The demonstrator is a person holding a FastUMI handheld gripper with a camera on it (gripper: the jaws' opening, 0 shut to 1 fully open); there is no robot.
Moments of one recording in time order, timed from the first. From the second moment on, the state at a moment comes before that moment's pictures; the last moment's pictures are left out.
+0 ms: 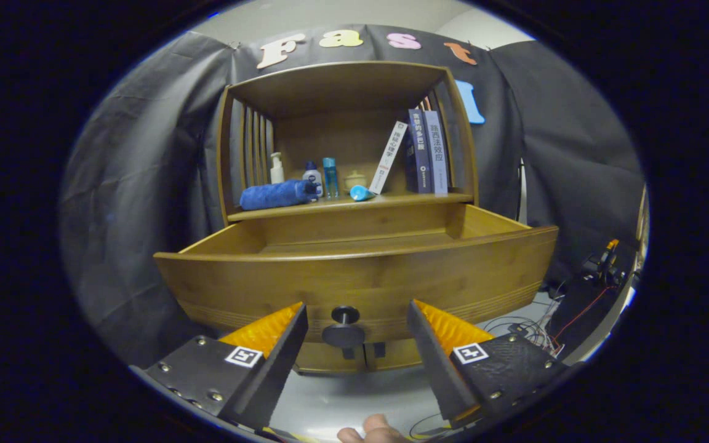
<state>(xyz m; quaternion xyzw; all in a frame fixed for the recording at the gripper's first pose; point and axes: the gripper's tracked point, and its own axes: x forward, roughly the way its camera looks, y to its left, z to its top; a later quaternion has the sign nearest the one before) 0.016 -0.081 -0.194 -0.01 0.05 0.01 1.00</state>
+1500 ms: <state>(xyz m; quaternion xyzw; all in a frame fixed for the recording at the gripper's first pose) 0.146 -0.072 -0.176 0.04 -0.02 0.02 1.00</state>
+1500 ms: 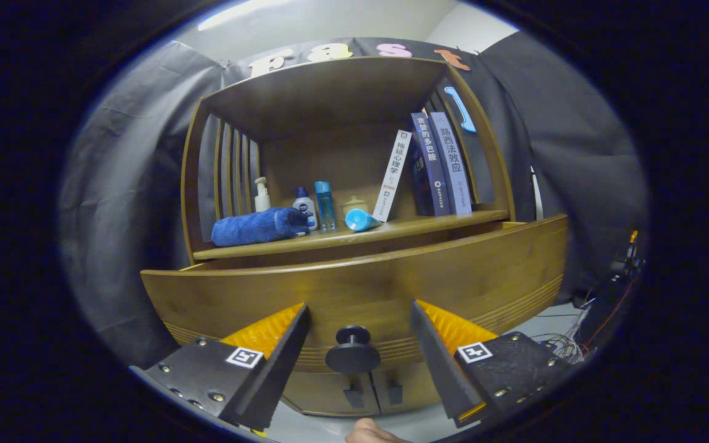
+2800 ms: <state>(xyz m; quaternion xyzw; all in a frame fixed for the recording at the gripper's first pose) 0.234 -0.061 -0.175 0.04 -0.11 0.02 0.99</state>
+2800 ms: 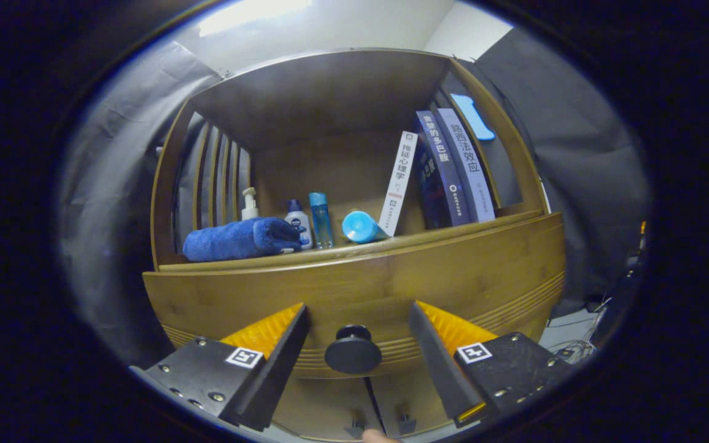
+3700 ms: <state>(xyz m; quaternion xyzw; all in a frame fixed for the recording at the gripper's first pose) 0.115 -0.019 -0.104 0.00 0.02 -0.01 1.00</state>
